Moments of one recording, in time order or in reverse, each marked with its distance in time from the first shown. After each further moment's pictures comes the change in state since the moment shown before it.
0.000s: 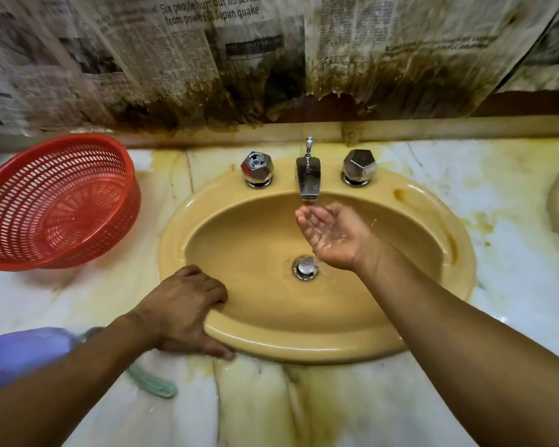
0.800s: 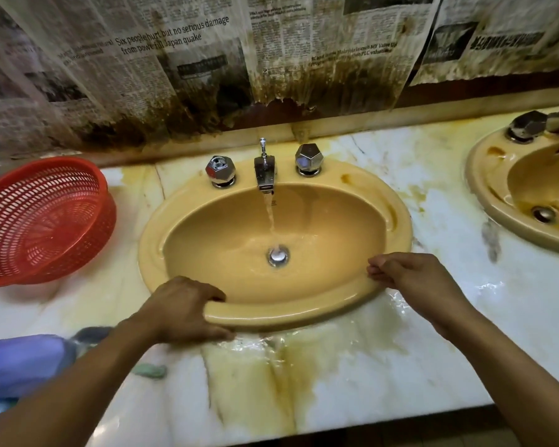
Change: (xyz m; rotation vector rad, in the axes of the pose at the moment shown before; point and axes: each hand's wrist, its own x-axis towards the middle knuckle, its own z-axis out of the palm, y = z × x) left_hand -0.005 0.044 -0.016 -0.103 -0.126 -0.190; right_hand -0.163 0.002 -0.147 -1.060 0.424 -0.524
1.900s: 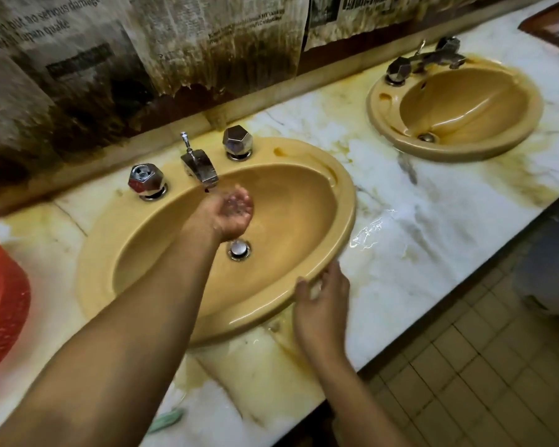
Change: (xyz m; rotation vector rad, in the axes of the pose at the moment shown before) left_hand 0.146 0.083 -0.092 -2.376 -0.410 -0.342; right_hand -0.064 0.032 0.198 0.129 0.718 0.103
